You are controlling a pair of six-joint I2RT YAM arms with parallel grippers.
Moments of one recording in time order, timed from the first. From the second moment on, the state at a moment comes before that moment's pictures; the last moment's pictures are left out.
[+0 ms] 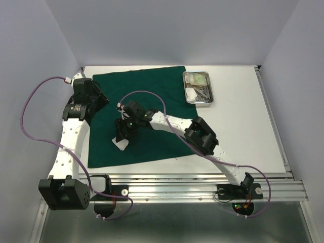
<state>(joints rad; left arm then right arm) -0.01 1.17 1.19 -0.67 -0.10 -0.62 0.99 2.50 2.10 -0.40 -0.43 0.56</state>
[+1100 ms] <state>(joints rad) 0.02 1.16 1.19 -0.67 -0.09 -0.62 0.94 2.36 2.01 -0.44 -0.32 0.51</state>
